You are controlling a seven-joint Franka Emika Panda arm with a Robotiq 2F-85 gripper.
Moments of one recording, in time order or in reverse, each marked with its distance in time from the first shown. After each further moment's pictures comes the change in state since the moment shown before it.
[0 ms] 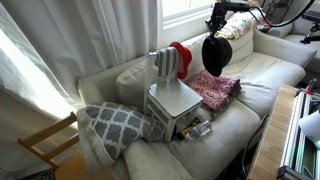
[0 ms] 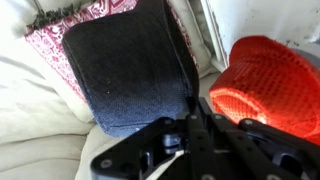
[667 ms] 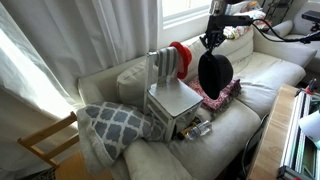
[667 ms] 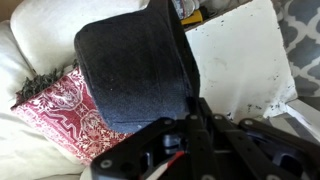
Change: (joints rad) arm 0.204 -0.266 0.113 -0.392 -0.096 0.142 0.421
